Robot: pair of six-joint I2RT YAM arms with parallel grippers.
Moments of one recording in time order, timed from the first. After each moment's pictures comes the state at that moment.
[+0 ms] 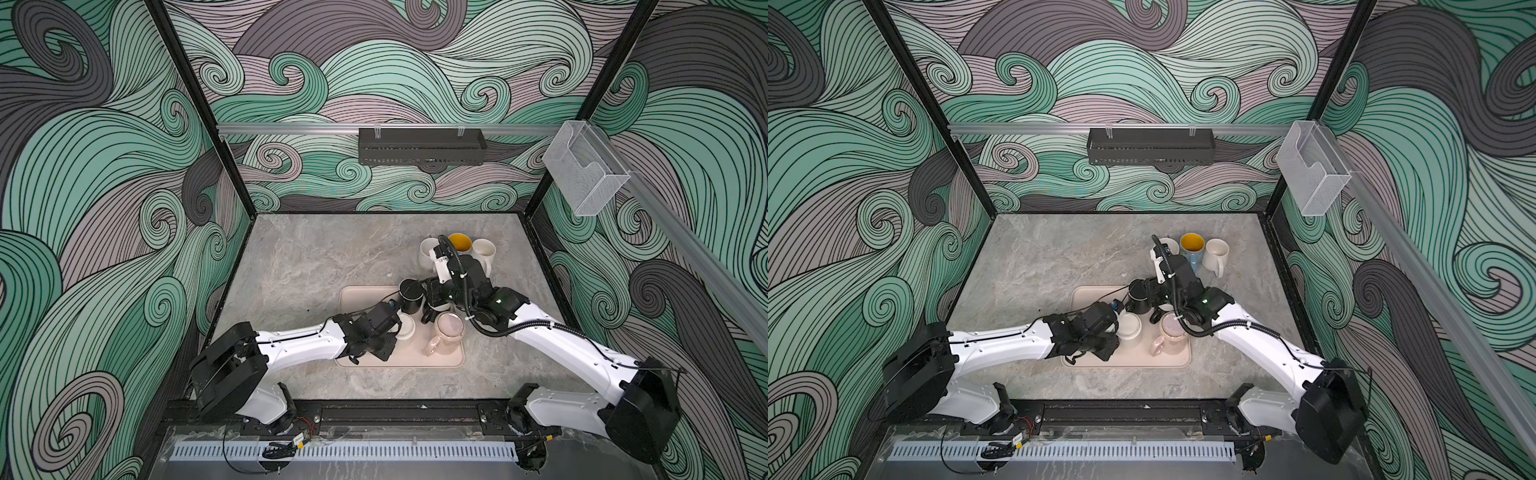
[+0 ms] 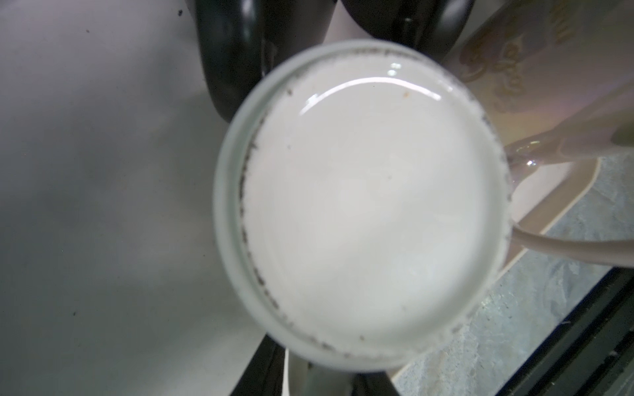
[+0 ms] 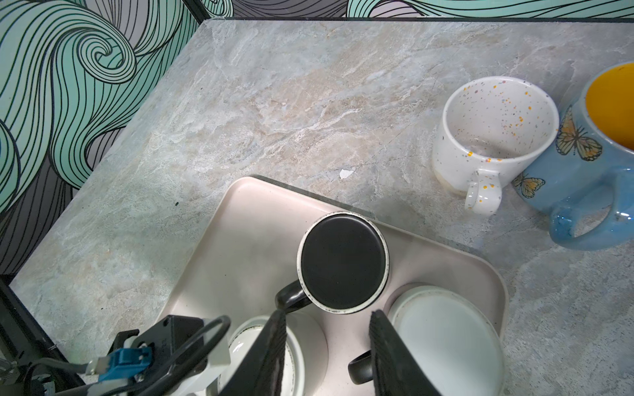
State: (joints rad) left arm -0.98 1.44 0.76 -0.38 -0.04 -0.39; right arm 0.68 1.23 0.92 -0.34 0.02 0.33
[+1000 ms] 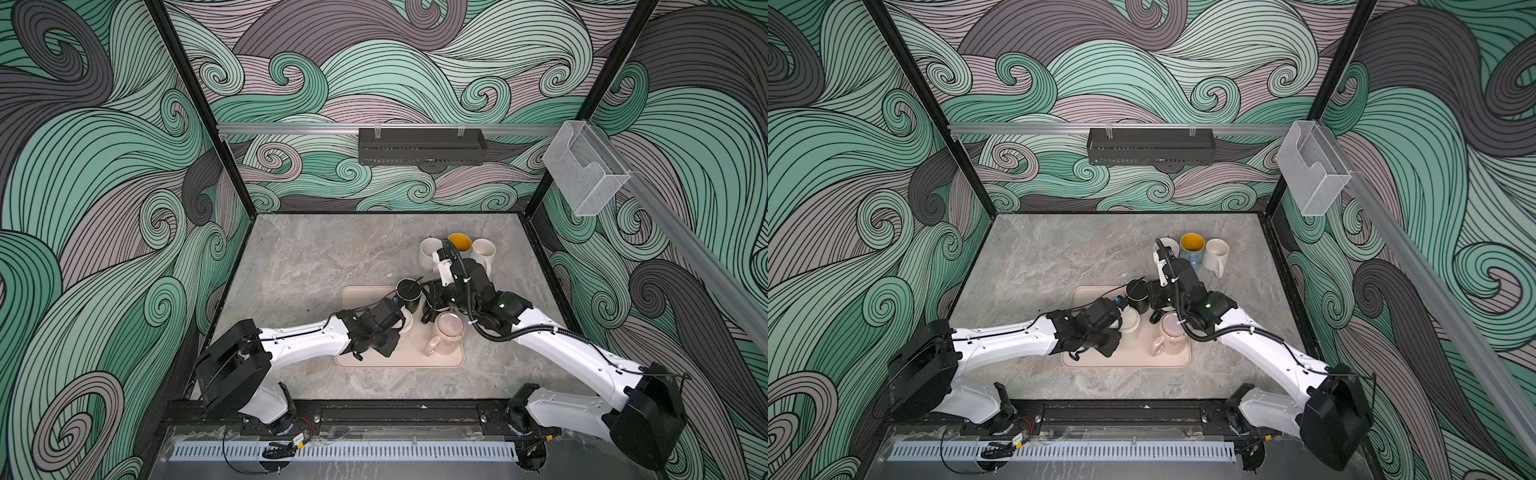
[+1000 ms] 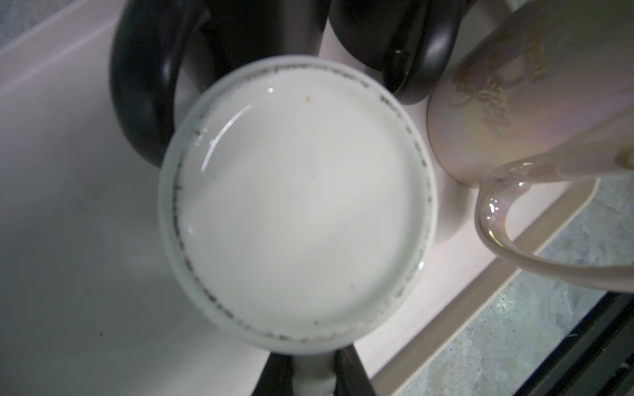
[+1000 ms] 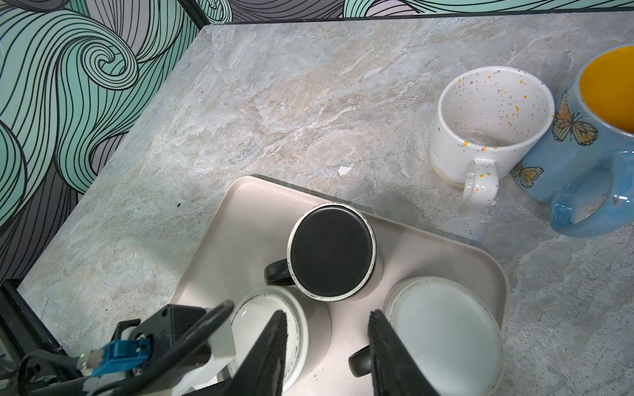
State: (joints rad) left arm -0.98 1.47 0.82 -0.41 -0.07 -0.35; right arm 0.68 1.19 0.88 -0.33 0.02 0.35
